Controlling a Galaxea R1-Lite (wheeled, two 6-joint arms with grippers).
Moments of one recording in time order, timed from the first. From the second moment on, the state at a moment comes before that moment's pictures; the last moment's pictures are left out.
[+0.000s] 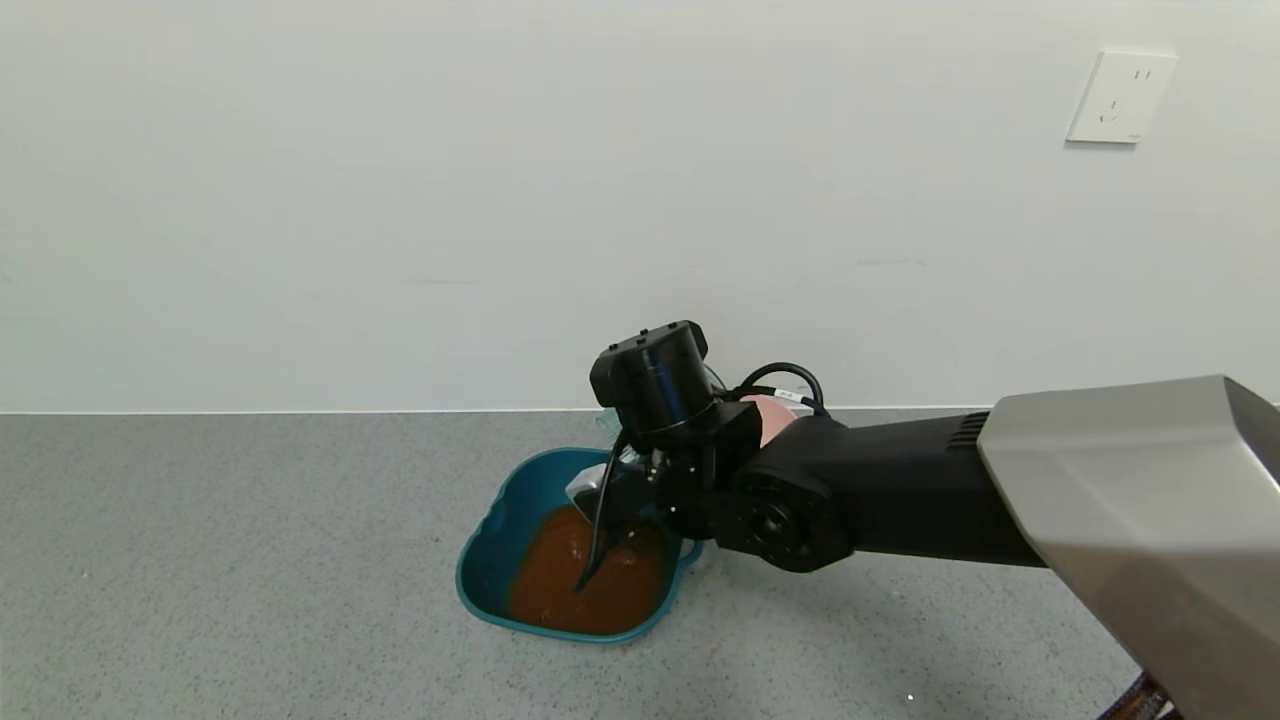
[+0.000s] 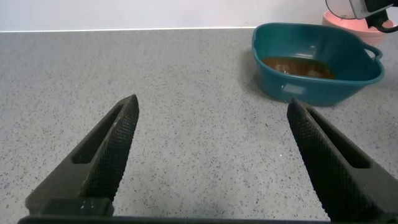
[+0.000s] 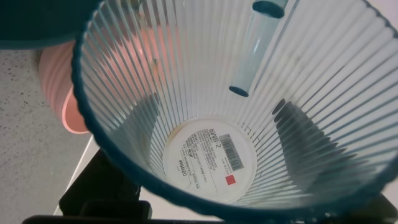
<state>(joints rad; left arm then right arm) 0.00 0.00 0.00 0.00 0.00 0.00 0.85 2.31 -1.78 -0.12 -0.69 -1.79</state>
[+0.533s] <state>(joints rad) 0.00 0.00 0.00 0.00 0.00 0.00 0.85 2.31 -1.78 -0.13 -0.69 -1.79</state>
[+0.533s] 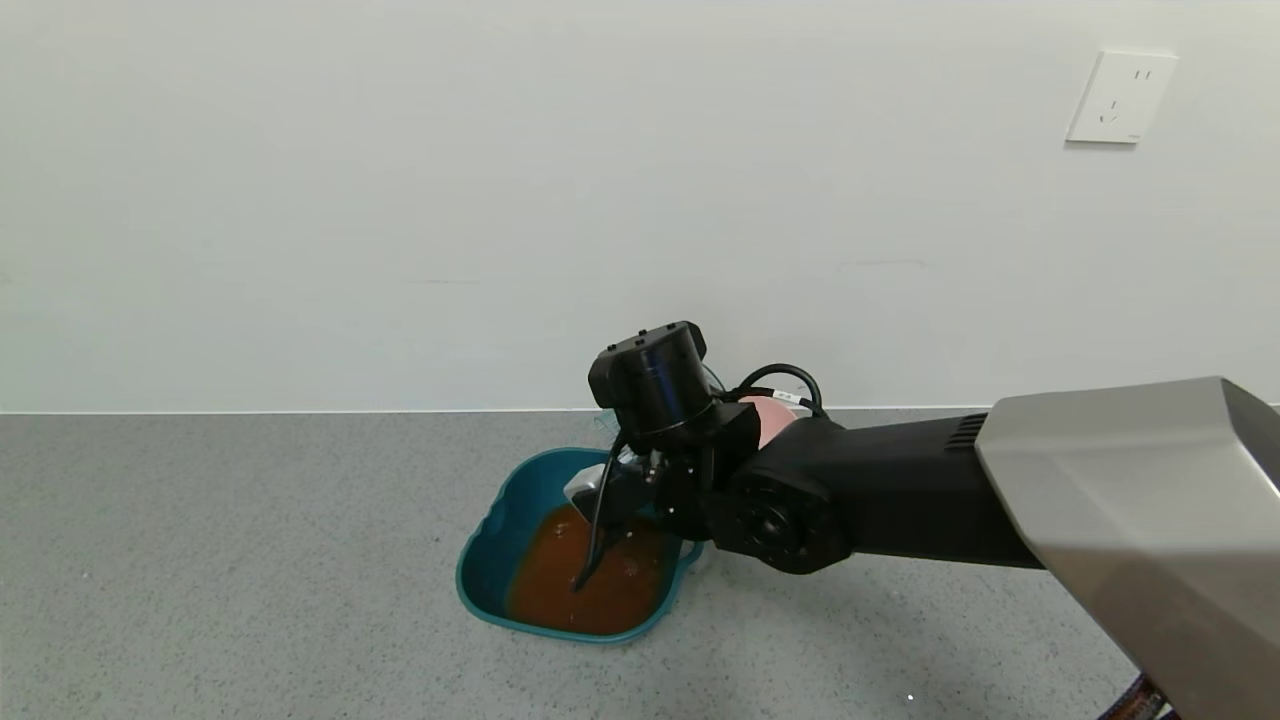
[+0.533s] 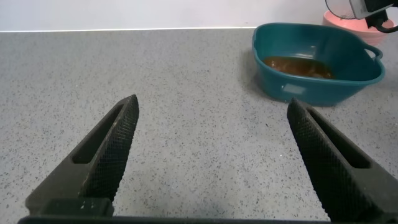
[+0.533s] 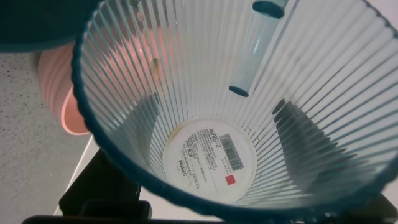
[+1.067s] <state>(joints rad) 0.00 0.00 0.00 0.00 0.00 0.00 0.85 2.32 -1.78 -0.16 -0.68 -1.78</state>
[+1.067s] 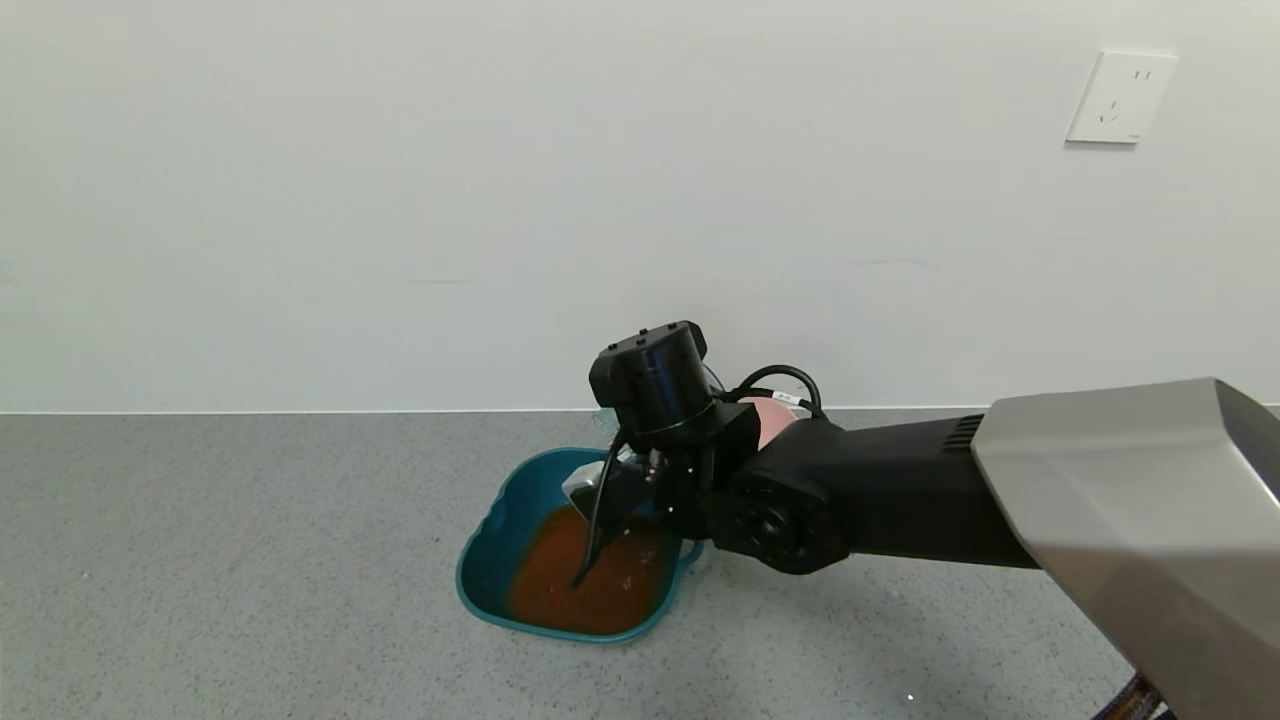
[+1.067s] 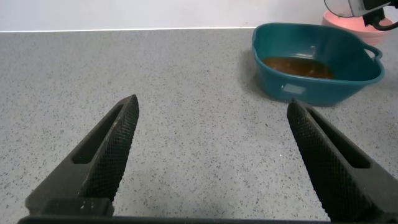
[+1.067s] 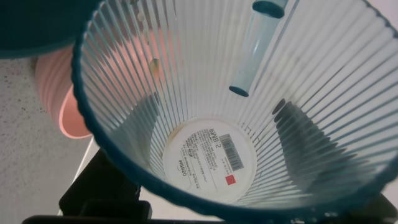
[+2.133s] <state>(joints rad) 0.00 0.00 0.00 0.00 0.00 0.00 0.87 2.02 -1.36 -0.18 -0.67 -0.66</state>
